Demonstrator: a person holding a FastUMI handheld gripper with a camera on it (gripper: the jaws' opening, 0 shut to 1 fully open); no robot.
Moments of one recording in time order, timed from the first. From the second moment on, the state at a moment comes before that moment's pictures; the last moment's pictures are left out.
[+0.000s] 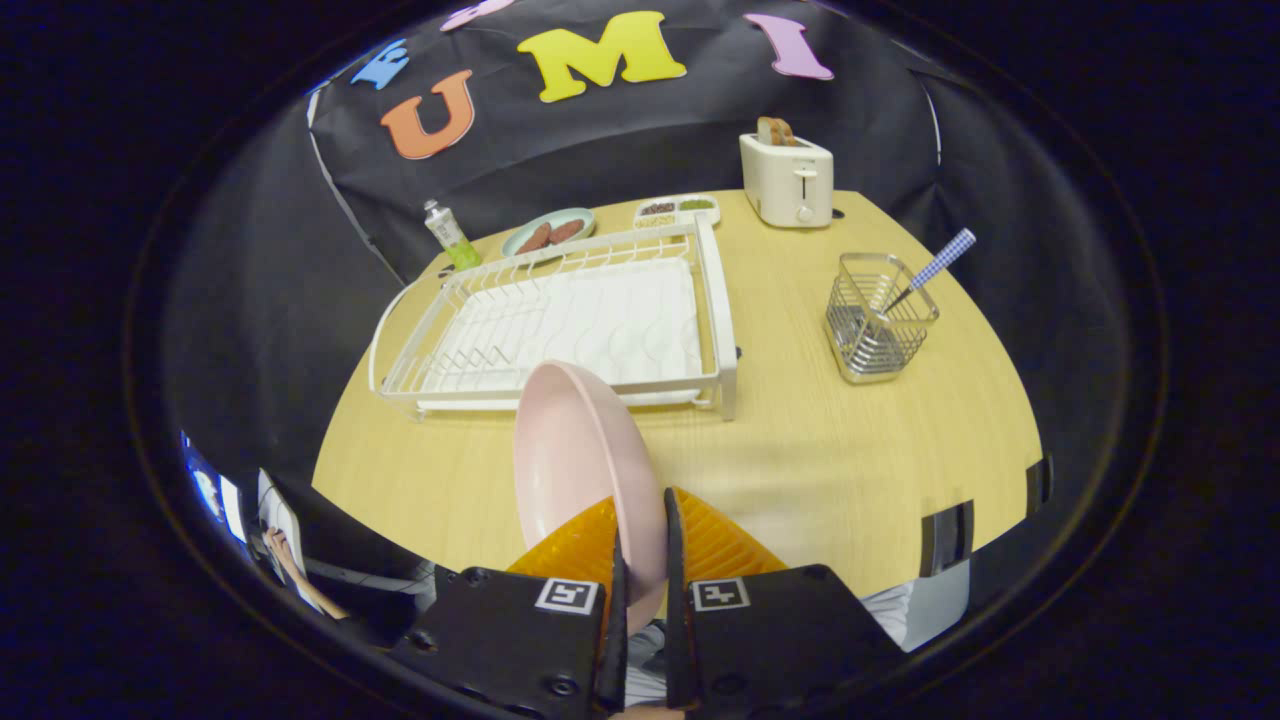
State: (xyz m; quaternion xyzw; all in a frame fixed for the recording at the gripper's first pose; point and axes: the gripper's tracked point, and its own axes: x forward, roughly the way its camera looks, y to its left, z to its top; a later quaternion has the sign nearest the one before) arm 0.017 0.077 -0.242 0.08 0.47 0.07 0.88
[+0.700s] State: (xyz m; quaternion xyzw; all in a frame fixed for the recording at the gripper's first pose) arm 0.019 0.068 -0.300 0.14 0.47 0.10 0.86
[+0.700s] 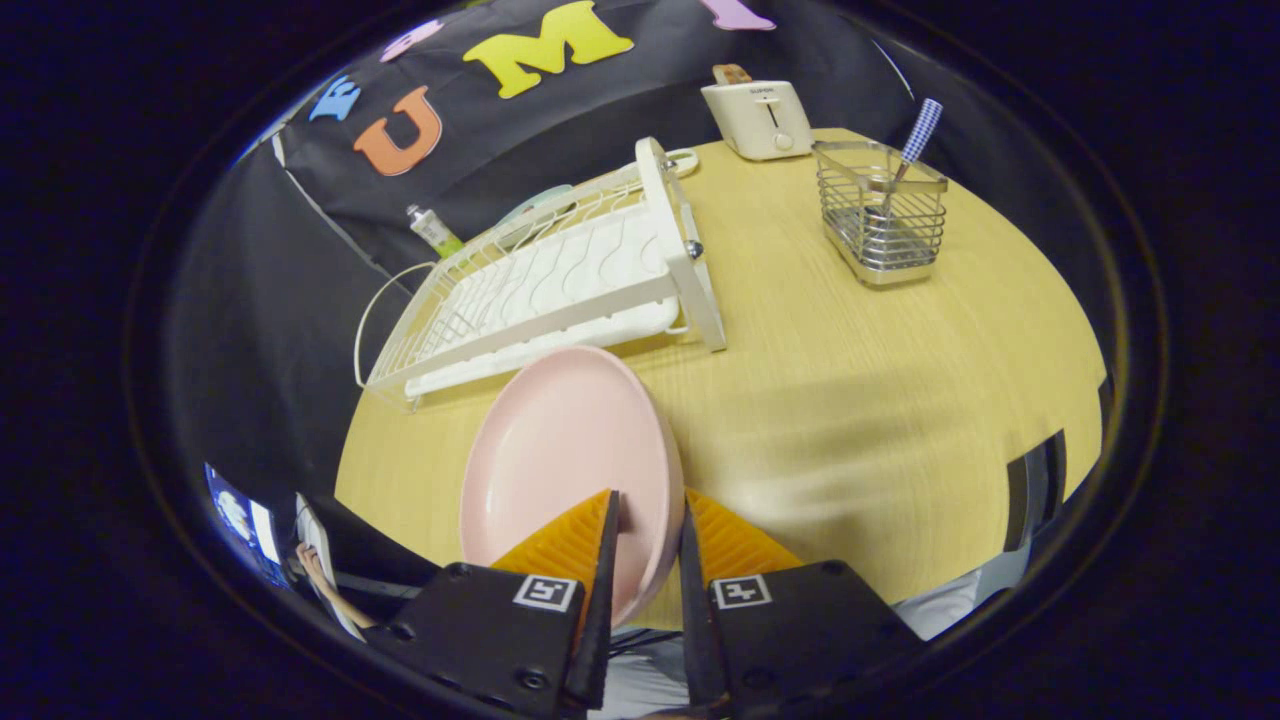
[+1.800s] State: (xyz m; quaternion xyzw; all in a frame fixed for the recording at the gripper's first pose) arm 0.081 -0.018 -0.222 0.09 0.28 0.07 0.95
